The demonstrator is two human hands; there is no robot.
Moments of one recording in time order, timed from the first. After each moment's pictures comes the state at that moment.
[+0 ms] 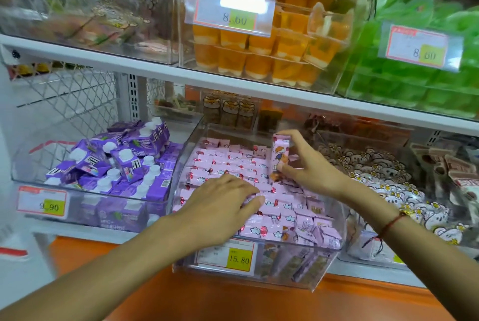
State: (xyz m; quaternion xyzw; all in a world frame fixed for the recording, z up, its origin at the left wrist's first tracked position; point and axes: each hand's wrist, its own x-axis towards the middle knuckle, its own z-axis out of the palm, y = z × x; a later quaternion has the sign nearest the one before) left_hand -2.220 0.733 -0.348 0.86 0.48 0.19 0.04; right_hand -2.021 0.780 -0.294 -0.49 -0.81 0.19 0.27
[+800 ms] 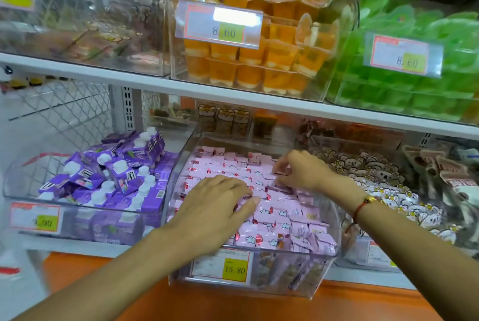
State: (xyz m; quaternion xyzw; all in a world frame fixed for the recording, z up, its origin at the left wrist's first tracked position) left_hand -2.221 0.733 -0.344 0.85 0.49 0.22 0.00; right_hand -2.016 0.817 -0.295 -0.60 -0.80 -0.02 0.06
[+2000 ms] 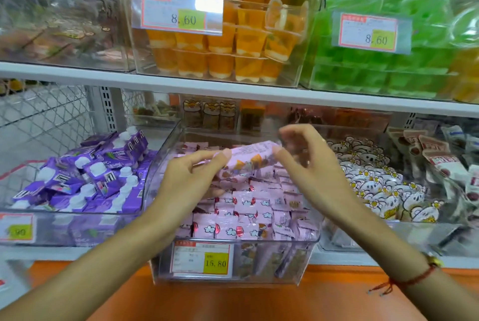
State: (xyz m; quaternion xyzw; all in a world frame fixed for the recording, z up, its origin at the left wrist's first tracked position) left_hand -2.205 0.724 -0.314 0.53 0.44 0.57 0.45; right_hand -2.017 0.718 -0.284 -0.52 -0.70 0.13 0.47
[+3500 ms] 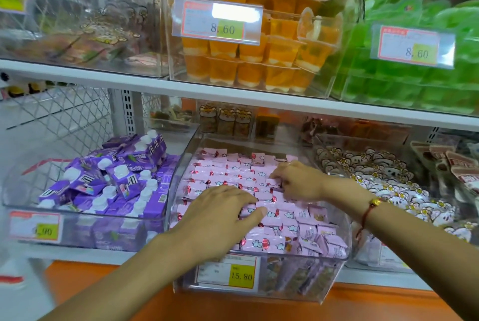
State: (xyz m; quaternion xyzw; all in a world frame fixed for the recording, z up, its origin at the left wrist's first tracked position) left_hand -2.218 0.733 -0.343 0.84 0.50 0.19 0.06; right_hand -2.024 0.818 -0.311 -0.56 -0.83 0.05 -0.04
